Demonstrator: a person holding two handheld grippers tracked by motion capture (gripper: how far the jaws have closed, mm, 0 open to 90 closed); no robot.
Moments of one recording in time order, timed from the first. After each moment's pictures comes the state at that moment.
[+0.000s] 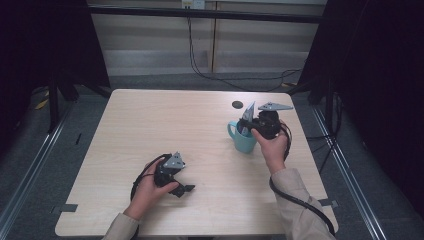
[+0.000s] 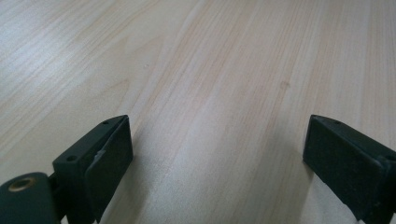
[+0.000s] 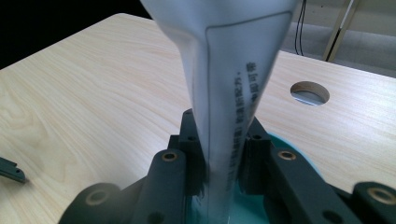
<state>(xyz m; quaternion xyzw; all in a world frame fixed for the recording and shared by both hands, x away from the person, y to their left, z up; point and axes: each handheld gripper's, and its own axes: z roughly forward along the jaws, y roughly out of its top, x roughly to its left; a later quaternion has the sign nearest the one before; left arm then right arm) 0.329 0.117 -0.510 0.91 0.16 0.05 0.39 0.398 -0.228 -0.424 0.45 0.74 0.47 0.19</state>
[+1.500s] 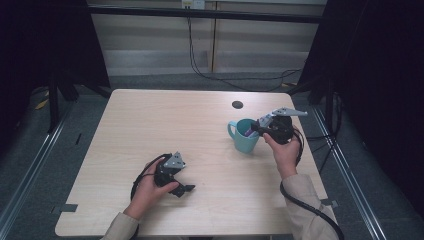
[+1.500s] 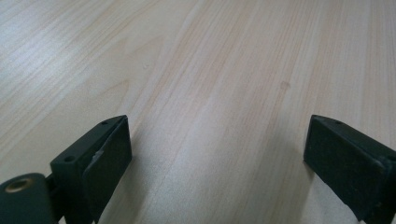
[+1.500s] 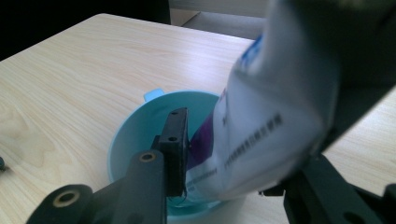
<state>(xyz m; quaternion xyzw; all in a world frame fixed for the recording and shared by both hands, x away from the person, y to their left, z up) 0.330 0.116 -0.510 0.91 0.16 0.05 0.39 0.385 -0.265 -0.433 0.47 0.72 0.46 0.20</state>
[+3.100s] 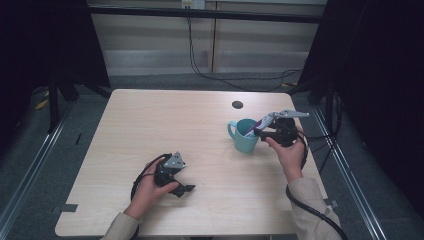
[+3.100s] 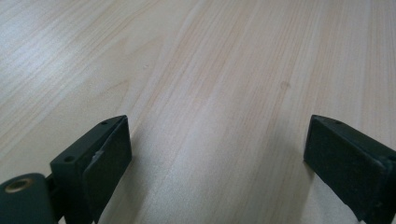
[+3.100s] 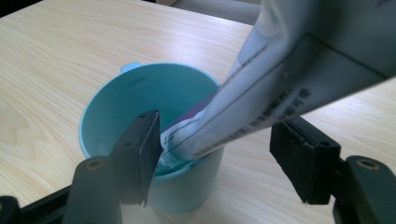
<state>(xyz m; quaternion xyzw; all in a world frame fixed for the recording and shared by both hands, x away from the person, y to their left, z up) 0.330 0.116 -0.510 0.91 0.16 0.05 0.39 0.379 -0.275 -0.435 0.48 0.74 0.42 0.22</state>
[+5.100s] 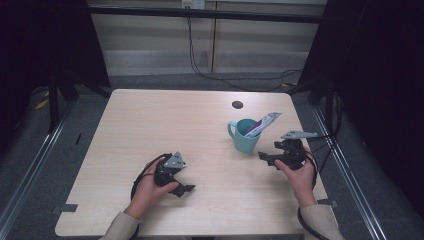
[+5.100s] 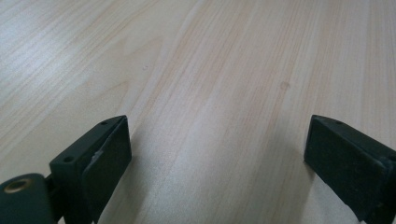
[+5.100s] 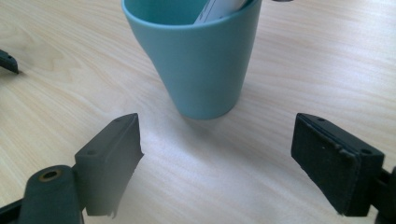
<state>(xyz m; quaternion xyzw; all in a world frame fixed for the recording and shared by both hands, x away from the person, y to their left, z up) 0.331 0.116 -0.510 0.91 0.16 0.05 0.39 0.324 -0.291 -0.461 0.47 0.76 0.40 0.17</state>
